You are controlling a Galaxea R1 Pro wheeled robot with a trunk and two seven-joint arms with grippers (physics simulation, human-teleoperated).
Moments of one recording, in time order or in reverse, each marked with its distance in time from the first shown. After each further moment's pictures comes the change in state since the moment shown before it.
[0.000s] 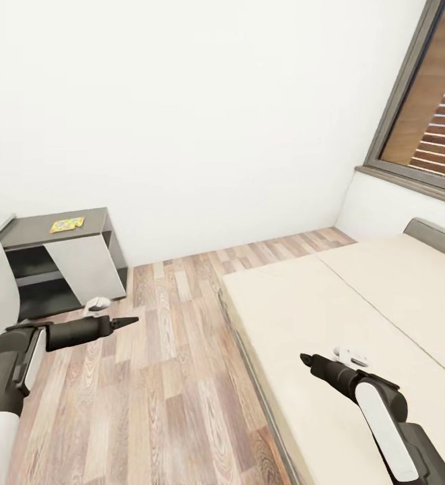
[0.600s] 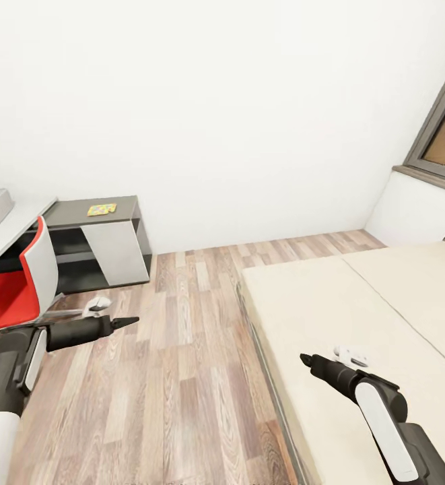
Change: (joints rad) left arm 0.000 -0.002 0.000 0.000 0.001 0.000 0.000; right arm 0.000 0.001 0.000 0.001 0.000 0.000 0.000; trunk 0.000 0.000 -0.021
